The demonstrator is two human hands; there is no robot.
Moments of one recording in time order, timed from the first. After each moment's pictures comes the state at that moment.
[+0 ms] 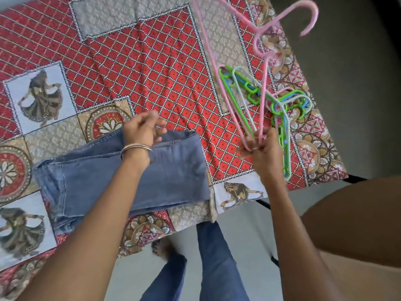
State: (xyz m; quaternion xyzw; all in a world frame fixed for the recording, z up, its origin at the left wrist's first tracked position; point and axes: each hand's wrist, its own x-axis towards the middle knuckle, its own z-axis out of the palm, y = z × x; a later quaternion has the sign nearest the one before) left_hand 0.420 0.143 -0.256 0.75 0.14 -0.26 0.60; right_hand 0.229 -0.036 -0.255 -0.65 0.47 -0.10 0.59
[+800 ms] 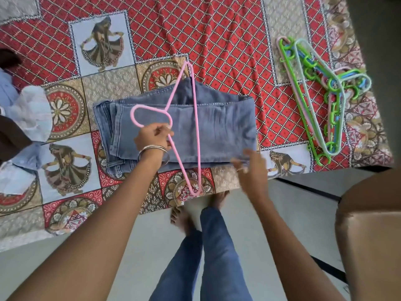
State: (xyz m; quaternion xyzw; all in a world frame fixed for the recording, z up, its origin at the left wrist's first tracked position) left_hand 0.386 0.353 -0.301 0.81 0.17 -0.22 0.52; right_hand 0.199 0.181 -0.301 -0.85 0.39 0.04 0.36
